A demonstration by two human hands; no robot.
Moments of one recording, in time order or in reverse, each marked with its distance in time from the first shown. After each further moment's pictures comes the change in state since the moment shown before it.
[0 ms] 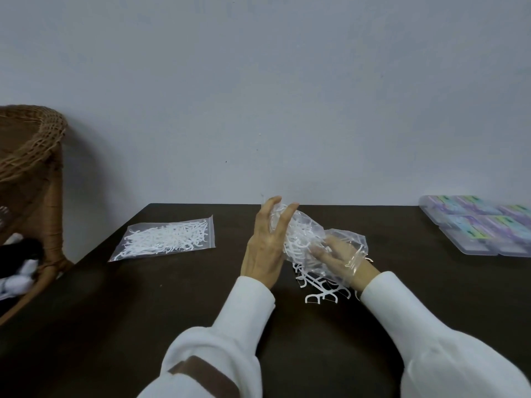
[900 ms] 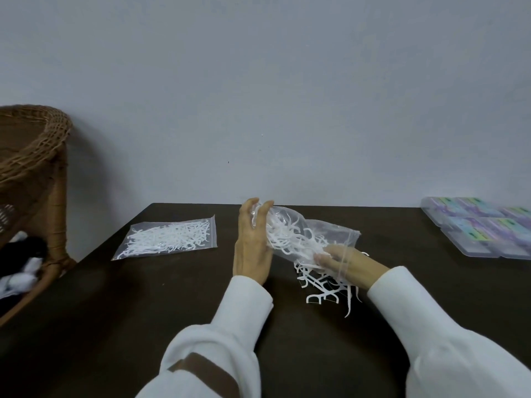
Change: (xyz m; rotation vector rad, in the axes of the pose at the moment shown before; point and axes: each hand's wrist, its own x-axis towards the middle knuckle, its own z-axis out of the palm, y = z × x) left_hand 0.000 -0.009 -0.006 -0.036 0.024 -0.315; right_hand -0.008 -0.010 -0.014 -0.171 -0.233 0.093
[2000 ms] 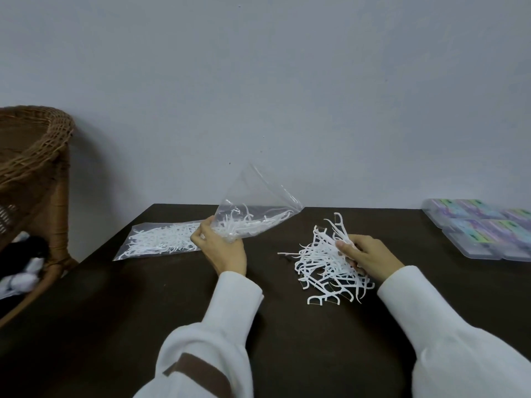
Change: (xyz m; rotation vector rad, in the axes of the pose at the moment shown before) left_hand 0.015 -0.021 -0.011 -0.344 0.334 -0.745; right_hand 0.008 0.043 -0.014 0.162 0.265 0.017
